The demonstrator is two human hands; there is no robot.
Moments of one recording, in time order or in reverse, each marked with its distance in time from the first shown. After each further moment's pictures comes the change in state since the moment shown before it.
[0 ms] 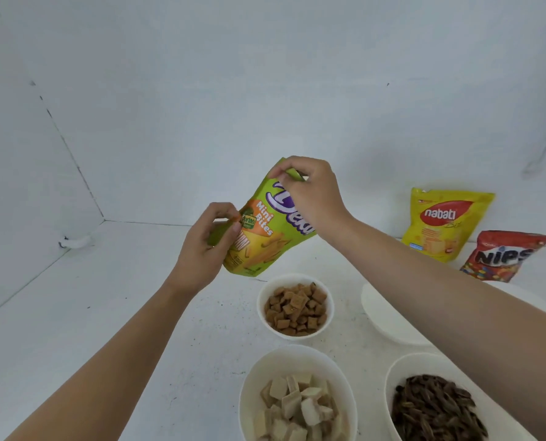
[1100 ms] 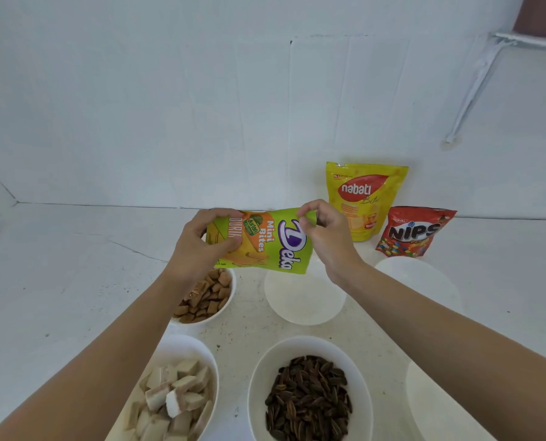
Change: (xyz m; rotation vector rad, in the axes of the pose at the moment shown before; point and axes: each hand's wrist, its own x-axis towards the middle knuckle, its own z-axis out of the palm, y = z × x) left_hand 0.011 0.009 0.192 -0.099 -0.042 -0.341; right_hand -0.079 0.138 -0.185 0.123 0.121 0.446
